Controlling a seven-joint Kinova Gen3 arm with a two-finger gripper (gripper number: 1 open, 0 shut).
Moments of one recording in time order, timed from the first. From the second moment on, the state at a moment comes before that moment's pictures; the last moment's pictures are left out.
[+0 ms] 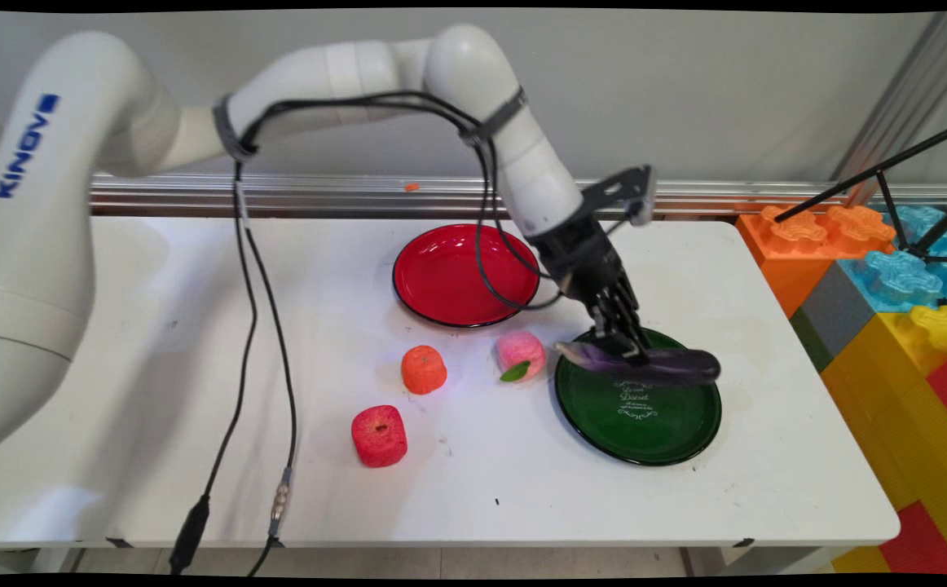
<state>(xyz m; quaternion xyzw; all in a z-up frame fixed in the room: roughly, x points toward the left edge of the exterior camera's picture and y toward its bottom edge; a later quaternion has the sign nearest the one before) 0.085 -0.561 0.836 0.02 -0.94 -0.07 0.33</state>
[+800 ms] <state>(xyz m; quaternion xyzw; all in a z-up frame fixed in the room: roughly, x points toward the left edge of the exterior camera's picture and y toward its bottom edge) 0.178 -0.478 0.830 0.03 -0.94 -0.13 0.30</state>
